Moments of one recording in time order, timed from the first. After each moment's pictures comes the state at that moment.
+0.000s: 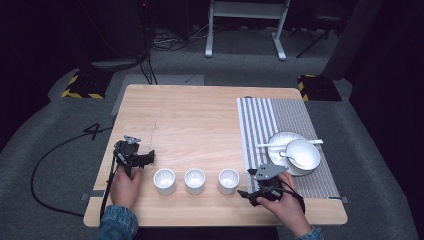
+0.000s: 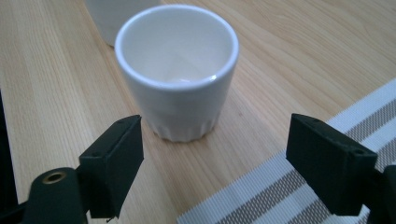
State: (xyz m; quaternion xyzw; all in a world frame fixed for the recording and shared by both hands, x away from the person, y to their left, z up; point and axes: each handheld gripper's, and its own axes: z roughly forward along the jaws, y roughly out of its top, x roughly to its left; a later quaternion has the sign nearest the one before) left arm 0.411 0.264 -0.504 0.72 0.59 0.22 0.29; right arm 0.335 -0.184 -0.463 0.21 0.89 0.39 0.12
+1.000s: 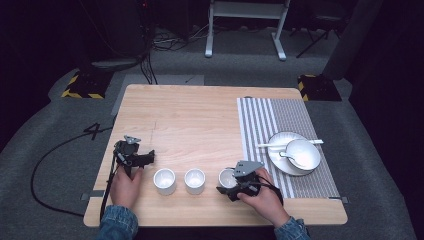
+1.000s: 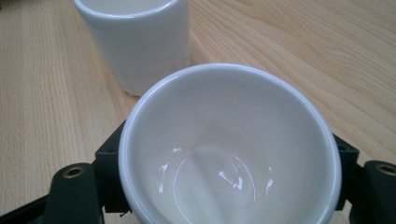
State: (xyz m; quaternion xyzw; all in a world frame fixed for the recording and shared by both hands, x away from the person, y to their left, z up) left arm 0.411 0.264 -0.504 0.72 0.59 0.22 0.29; right arm 0.353 -0.131 -0.485 0.19 0.88 0.42 0.09
